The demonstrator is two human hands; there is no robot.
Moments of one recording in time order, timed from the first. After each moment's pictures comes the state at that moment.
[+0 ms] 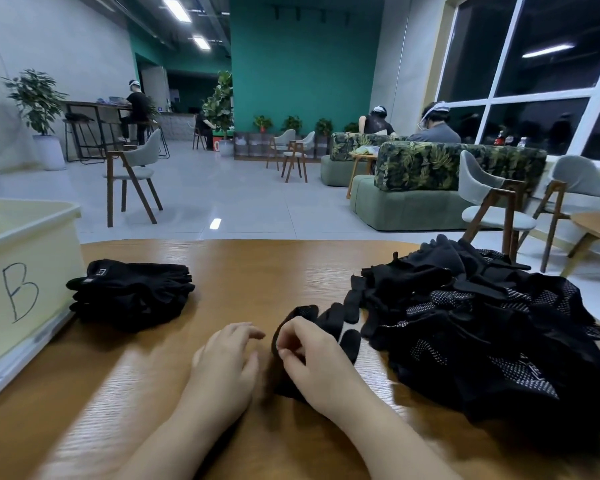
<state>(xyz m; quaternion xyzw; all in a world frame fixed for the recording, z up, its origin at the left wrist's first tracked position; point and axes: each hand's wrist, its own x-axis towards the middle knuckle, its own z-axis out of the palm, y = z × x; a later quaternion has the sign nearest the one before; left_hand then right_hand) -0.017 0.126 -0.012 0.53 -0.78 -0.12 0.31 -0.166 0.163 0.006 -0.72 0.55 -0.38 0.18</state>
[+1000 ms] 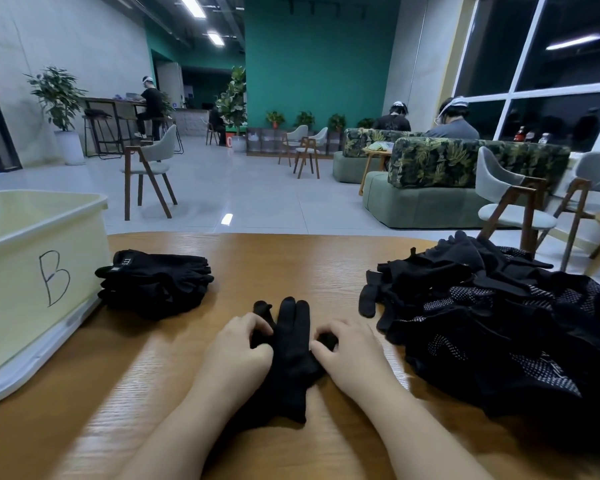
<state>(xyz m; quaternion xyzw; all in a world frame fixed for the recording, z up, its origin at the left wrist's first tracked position) -0.010 0.139 0.011 0.54 -0.71 -0.28 0.36 -0.186 0.151 -0.012 -0.65 0.70 -0.29 0.08</state>
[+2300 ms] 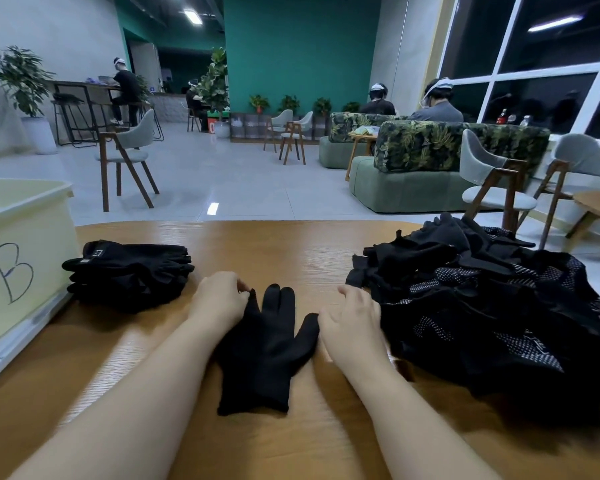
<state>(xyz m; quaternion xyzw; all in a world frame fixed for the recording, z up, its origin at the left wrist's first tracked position) -0.024 0.041 0.008 0.63 -0.73 -0.14 0.22 -0.191 0.149 -0.006 -0.53 0.75 -0.39 0.08</state>
